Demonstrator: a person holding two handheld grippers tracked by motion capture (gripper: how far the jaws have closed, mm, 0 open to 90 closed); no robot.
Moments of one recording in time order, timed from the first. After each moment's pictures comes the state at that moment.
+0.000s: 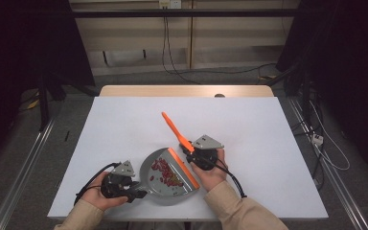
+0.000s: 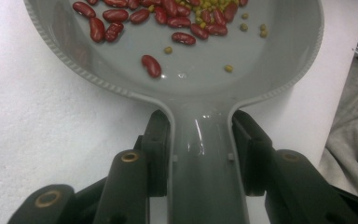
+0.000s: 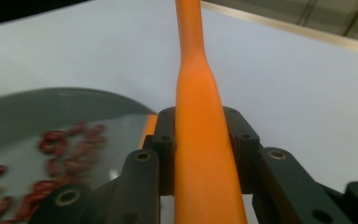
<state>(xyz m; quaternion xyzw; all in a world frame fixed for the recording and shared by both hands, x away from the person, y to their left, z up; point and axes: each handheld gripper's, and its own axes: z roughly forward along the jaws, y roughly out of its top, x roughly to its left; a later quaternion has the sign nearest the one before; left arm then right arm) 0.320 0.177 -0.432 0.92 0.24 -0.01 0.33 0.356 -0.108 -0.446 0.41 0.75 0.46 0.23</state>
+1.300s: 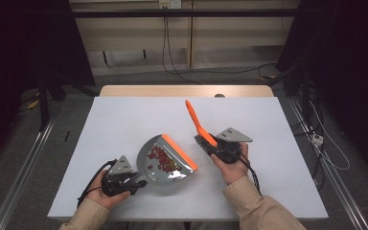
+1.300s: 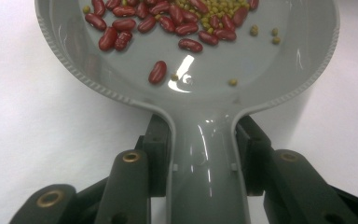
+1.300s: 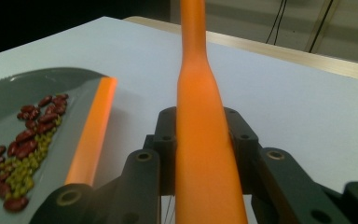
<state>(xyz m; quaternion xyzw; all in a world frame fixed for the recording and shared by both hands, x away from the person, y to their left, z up) 0.323 0.180 -0.433 0.87 0.29 0.09 0.38 0.359 -0.176 -0.425 0.43 0.72 0.48 0.25</state>
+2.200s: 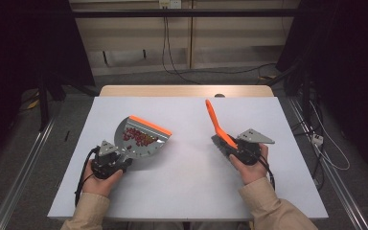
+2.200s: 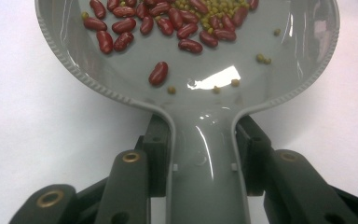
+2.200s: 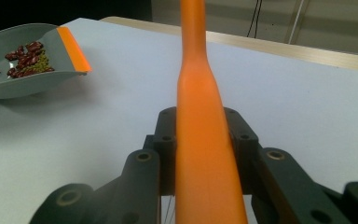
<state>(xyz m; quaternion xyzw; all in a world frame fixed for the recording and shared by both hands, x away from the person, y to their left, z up) 0.361 0.205 -0.433 0.80 0.45 0.18 0.36 0.348 -0.225 -0.425 0.46 0.70 0.48 0.26</state>
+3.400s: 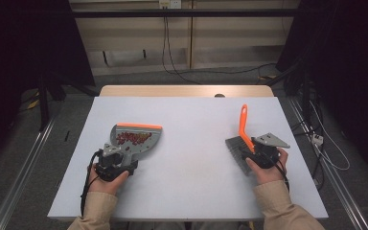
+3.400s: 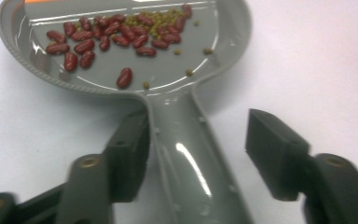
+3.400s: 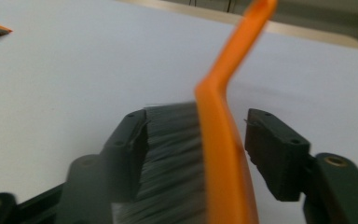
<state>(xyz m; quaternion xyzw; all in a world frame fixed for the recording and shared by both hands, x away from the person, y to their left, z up) 0.347 0.191 -0.433 0.78 0.49 0.16 0.37 0.338 -0.276 -0.438 0.52 0.69 0.38 0.32</state>
